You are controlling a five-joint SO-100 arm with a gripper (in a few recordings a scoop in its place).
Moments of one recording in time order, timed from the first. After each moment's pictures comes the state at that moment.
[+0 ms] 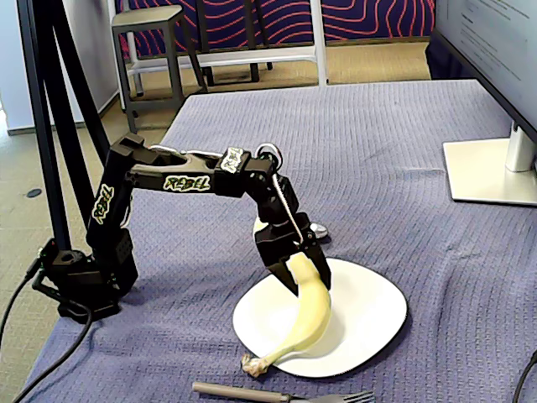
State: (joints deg) arm 1.5 63.8 68.3 64.7 -19.6
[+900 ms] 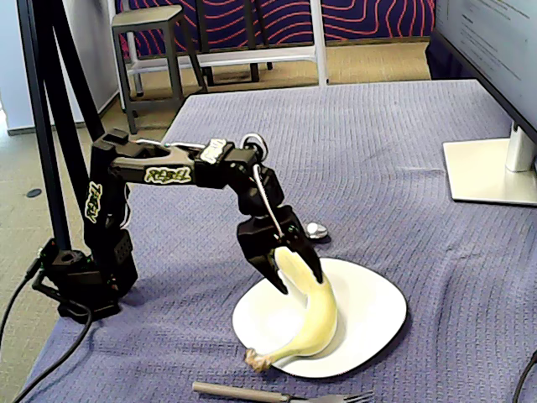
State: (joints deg) arm 4.8 74.0 75.4 67.8 -17.8
